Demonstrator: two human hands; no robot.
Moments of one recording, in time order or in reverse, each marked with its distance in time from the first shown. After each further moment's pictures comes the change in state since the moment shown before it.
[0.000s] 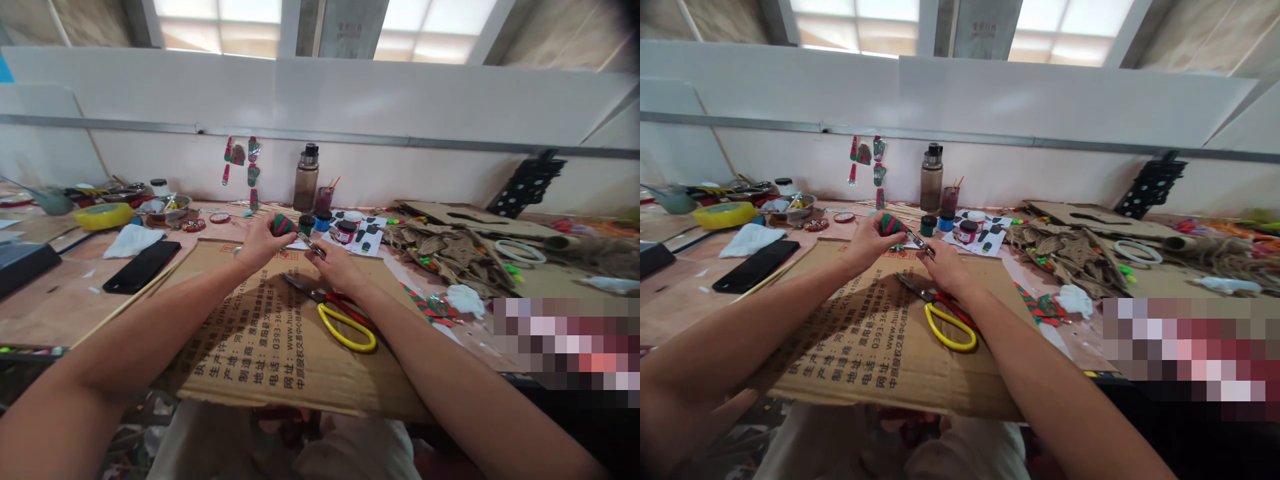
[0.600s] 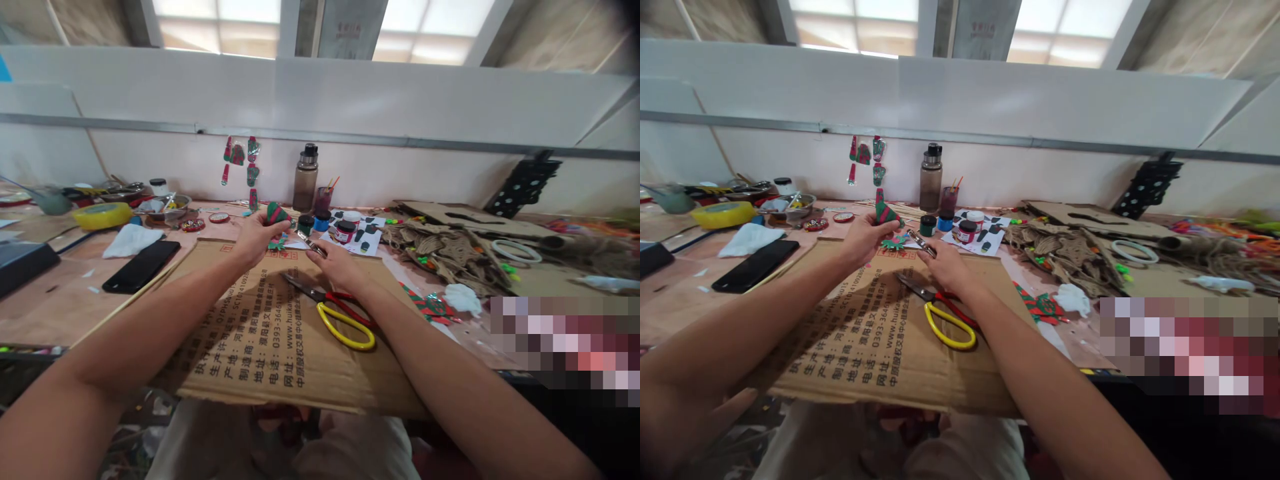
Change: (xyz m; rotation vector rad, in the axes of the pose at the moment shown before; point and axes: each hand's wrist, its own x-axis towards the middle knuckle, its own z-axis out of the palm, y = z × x) left_hand 0.010 -0.011 0.000 -0.477 0.027 -0.201; right_hand 0.001 -0.008 -0.005 -0.074 -0.027 0.112
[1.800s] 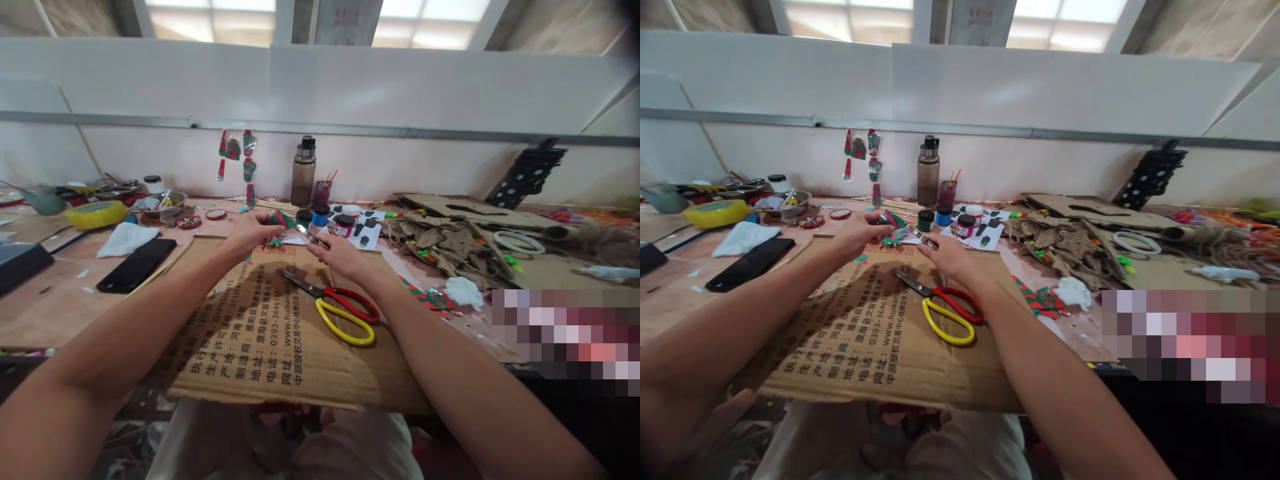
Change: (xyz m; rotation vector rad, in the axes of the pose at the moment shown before) left_hand 0.000 0.011 -0.015 0.278 -0.161 -0.093; right_hand 0.002 0.007 -0.014 0.064 -0.073 0.020
